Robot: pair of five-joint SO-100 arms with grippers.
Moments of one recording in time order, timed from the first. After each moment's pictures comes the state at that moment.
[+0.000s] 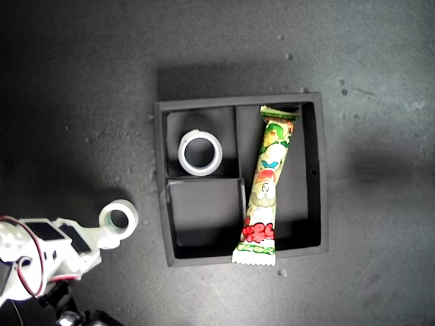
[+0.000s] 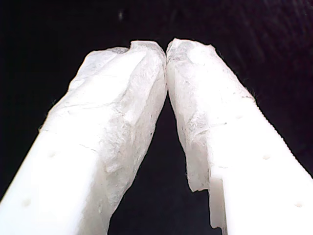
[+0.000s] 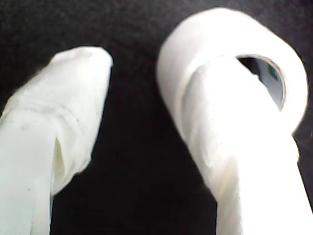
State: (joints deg) arm 0 30.9 108.2 119.7 52.6 -80.6; arm 1 -0.2 162.7 135.2 66.1 63.8
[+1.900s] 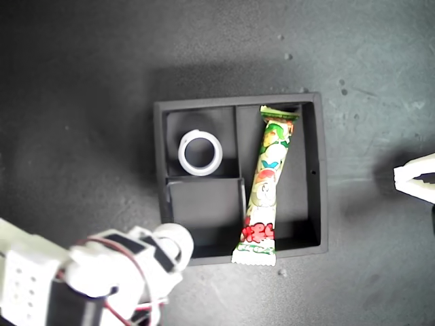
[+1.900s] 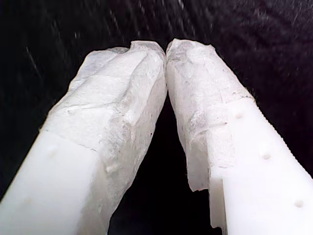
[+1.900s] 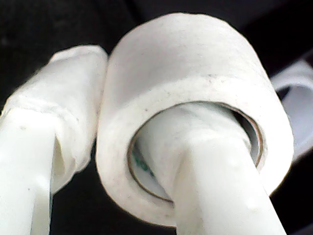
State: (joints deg) arm 0 20.5 59.7 36.3 96.6 -63.9; arm 1 -6.2 165.7 178.2 36.8 81.5
